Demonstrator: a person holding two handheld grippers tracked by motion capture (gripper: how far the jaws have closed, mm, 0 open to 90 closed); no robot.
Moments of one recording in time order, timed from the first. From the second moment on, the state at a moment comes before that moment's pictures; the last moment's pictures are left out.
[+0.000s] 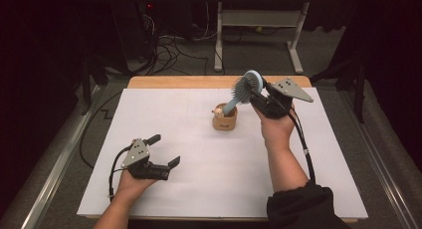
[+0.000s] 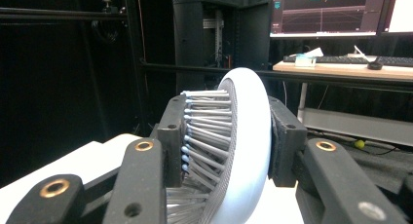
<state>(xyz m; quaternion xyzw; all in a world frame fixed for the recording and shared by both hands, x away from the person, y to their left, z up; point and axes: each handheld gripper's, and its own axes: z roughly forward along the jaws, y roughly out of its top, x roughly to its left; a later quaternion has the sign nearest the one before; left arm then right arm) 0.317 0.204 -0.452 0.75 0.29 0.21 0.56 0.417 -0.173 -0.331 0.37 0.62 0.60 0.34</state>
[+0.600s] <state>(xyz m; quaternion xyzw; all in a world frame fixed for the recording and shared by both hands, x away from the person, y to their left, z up) 0.318 0.204 -0.453 0.75 0.29 0.21 0.56 0.421 -0.166 -0.340 0.38 0.63 0.59 0.34</state>
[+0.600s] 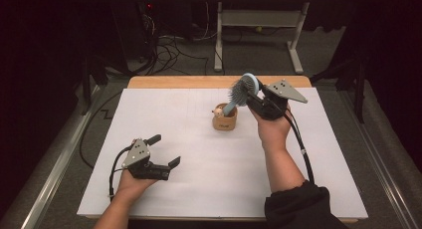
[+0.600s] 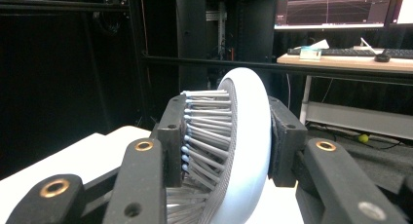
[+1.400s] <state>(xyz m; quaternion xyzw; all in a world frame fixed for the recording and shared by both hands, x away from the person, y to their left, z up) 0.318 0.204 -0.454 0.75 0.29 0.21 0.56 0.428 -0.156 -0.354 0.38 0.64 0.58 0.33</state>
